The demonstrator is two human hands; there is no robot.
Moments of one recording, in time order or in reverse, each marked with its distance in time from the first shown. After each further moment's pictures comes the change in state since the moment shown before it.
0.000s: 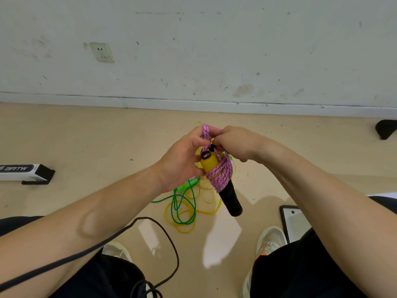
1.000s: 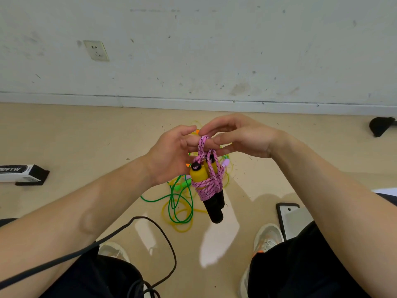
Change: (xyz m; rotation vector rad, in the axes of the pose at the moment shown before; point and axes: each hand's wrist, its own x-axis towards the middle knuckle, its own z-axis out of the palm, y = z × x) left_hand 0.003 0.009 -0.019 0.045 0.001 -0.203; right_hand 0.004 0.036 -0.014 0.714 -0.240 -0.331
